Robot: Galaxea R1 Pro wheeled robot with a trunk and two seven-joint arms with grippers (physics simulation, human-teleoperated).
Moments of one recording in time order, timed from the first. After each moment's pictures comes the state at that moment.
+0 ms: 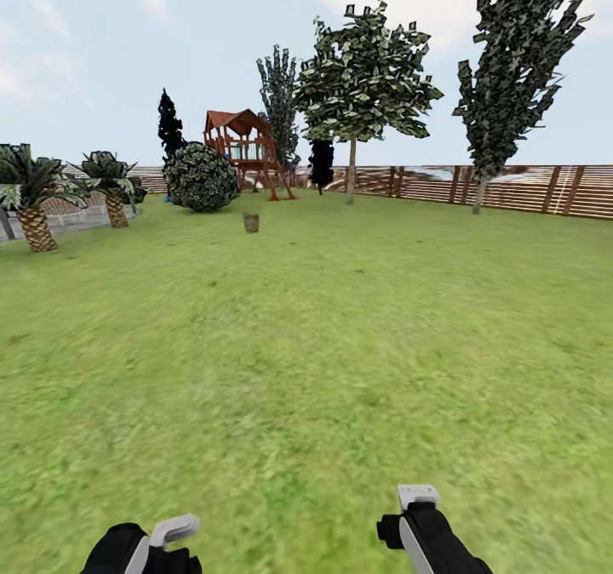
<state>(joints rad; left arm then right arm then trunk) -0.21 0.06 0.09 -0.97 0.17 0.94 -0.04 -0.32 0.06 0.11 -0.83 -0.14 0.69 -0.26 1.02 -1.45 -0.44</state>
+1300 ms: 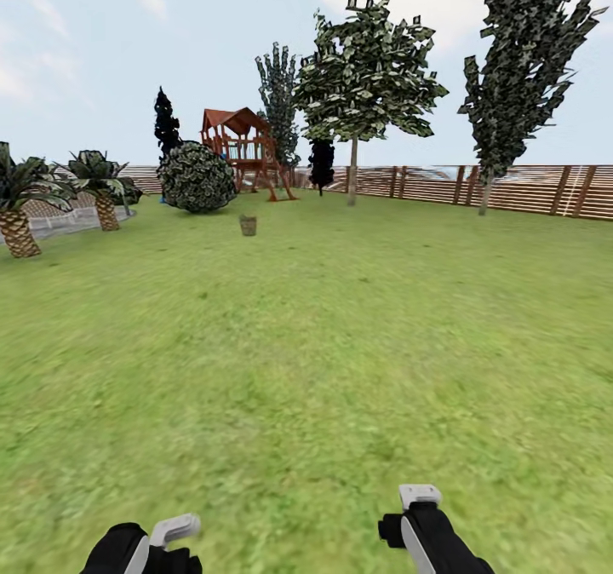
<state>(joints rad) -0.21 0.06 0.09 -0.97 0.17 0.94 -0.04 -0.32 0.05 0.11 -0.83 -0.14 0.69 -0.26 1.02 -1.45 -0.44</state>
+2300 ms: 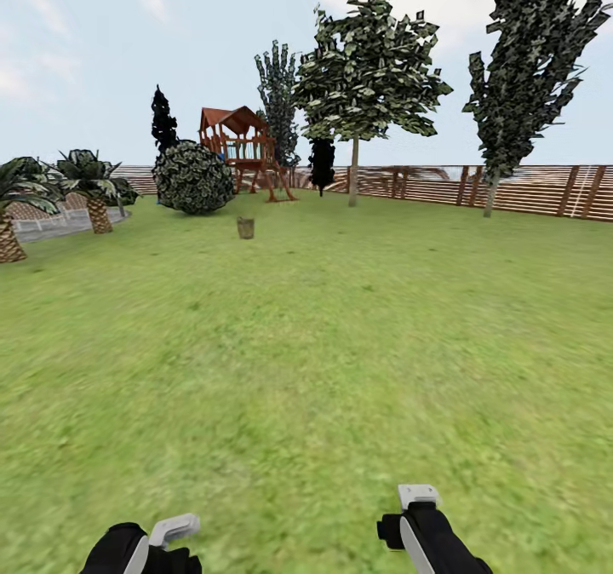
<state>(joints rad) -0.20 0.06 0.09 -0.97 0.17 0.94 -0.04 -0.32 0.06 0.11 -0.83 -0.14 0.69 -0.26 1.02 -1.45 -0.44</state>
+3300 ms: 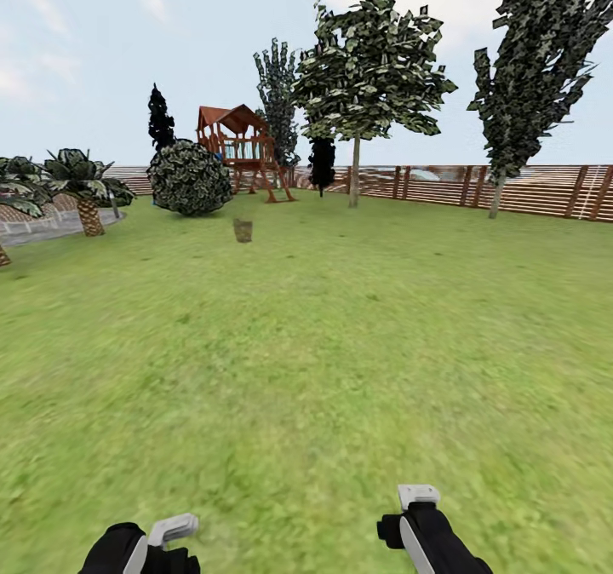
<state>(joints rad) -0.21 0.07 0.09 -0.97 0.17 0.94 -0.04 -0.32 0.06 0.11 -0.83 -0.15 0.69 -0.26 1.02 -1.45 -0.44</state>
